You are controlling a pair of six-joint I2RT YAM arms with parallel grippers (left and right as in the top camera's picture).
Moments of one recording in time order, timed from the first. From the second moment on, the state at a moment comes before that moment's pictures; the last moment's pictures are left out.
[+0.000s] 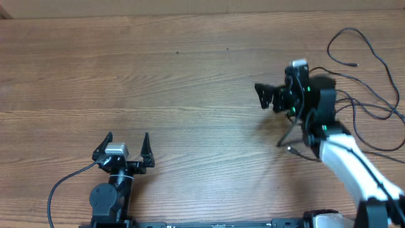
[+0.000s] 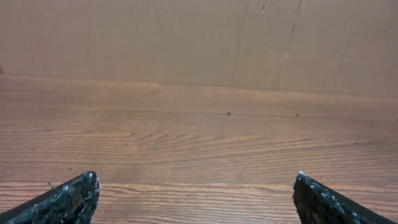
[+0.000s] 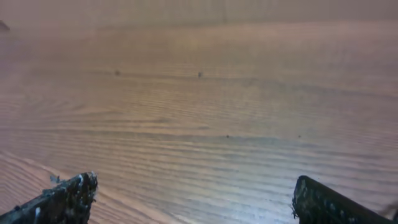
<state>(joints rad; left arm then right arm) -0.04 0.01 0.01 -0.08 0.02 -0.10 0.08 1.37 0.66 0.21 -0.33 0.07</state>
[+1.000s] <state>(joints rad) -0.04 0.01 0.01 -0.08 0.02 -0.10 0.08 0.08 0.02 -0.01 -0.30 0.07</state>
